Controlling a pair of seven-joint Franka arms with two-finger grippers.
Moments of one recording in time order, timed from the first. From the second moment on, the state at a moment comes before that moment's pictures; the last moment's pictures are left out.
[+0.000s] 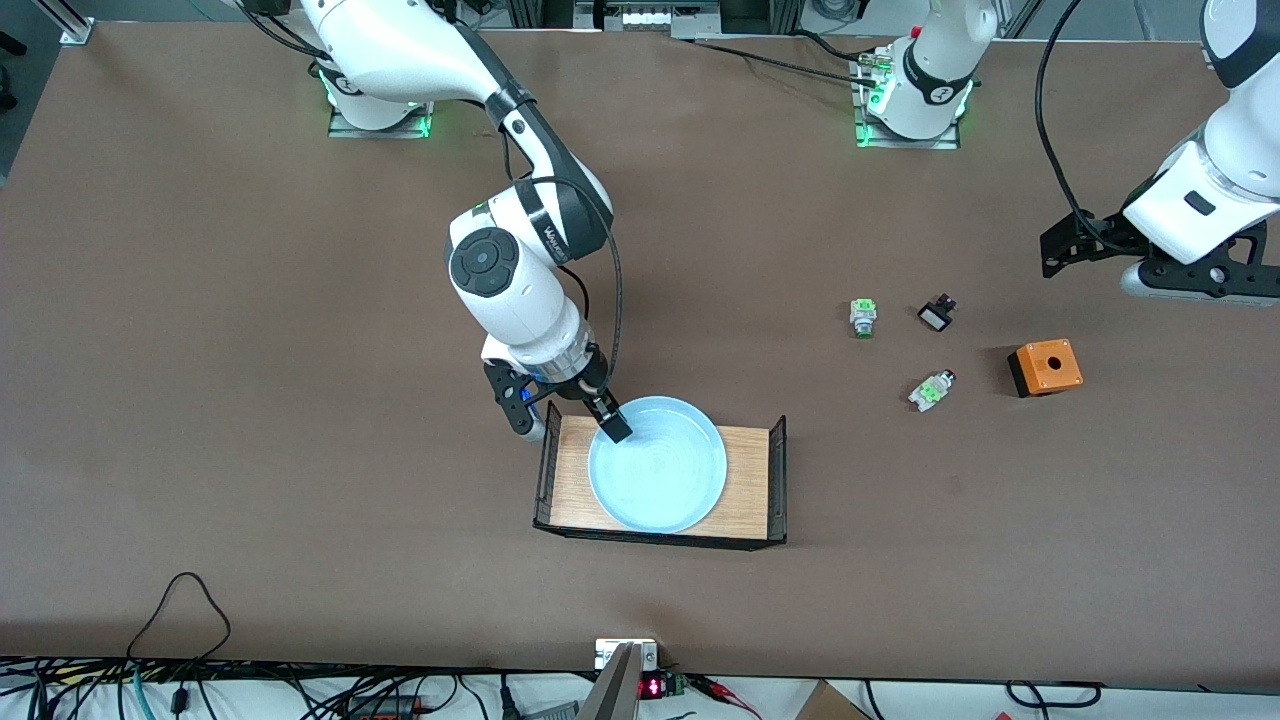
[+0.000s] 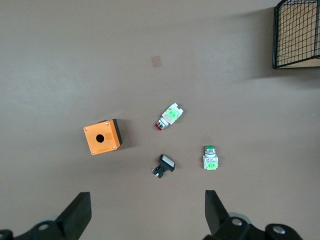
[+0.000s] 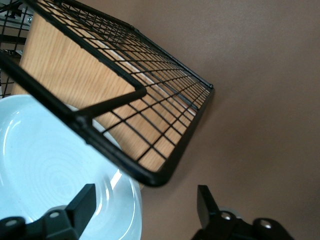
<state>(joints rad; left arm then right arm) 0.10 0.00 -0.16 -1.71 0.04 1.68 0.01 0.72 0.75 -0.16 -1.30 0.32 2.35 1.44</state>
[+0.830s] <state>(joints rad) 0.10 0.00 -0.16 -1.71 0.04 1.68 0.01 0.72 0.75 -0.16 -1.30 0.32 2.35 1.44</state>
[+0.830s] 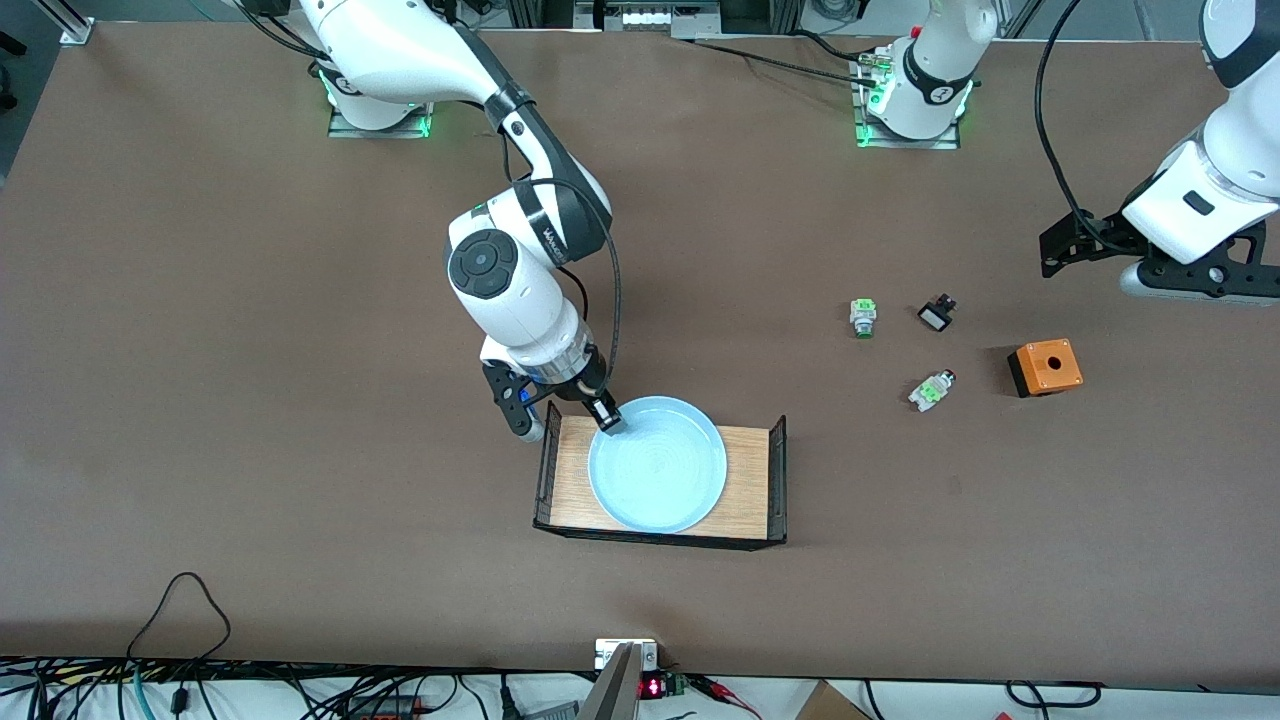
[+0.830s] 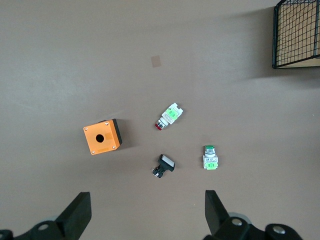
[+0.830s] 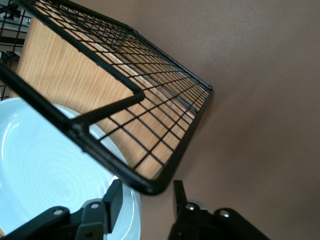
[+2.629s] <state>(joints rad) 0.13 0.01 -0.18 -1.70 0.04 1.68 0.01 0.74 0.75 -0.16 -1.29 0.32 2.35 1.43</state>
